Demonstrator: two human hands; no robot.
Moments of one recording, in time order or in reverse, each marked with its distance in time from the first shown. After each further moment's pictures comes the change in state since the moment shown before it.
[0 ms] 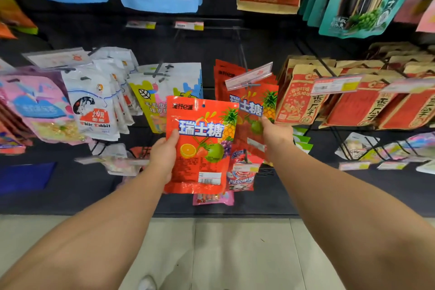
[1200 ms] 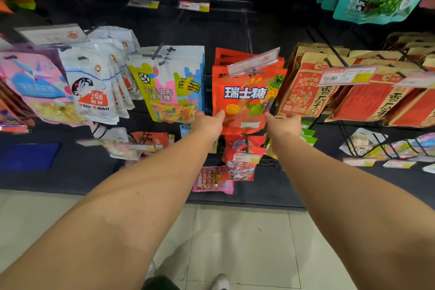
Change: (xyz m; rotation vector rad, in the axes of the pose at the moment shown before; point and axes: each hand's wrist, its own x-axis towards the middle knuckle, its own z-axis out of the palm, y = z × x) left_hand -0.011 0.024 0.096 0.412 -0.020 0.017; right_hand -0.008 -0.008 -0.015 -0.320 0.043 -0.103
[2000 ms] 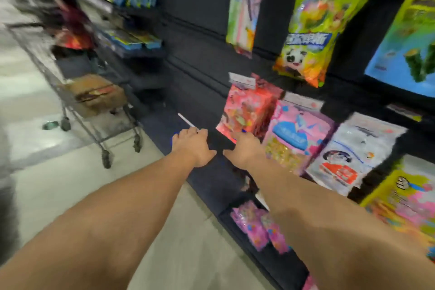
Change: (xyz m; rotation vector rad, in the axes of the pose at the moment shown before) left_hand -0.064 -0.189 -0.536 0.818 0.515 -0.101; right_hand -0.438 -0.091 0.393 -0.975 -0.852 -1.237
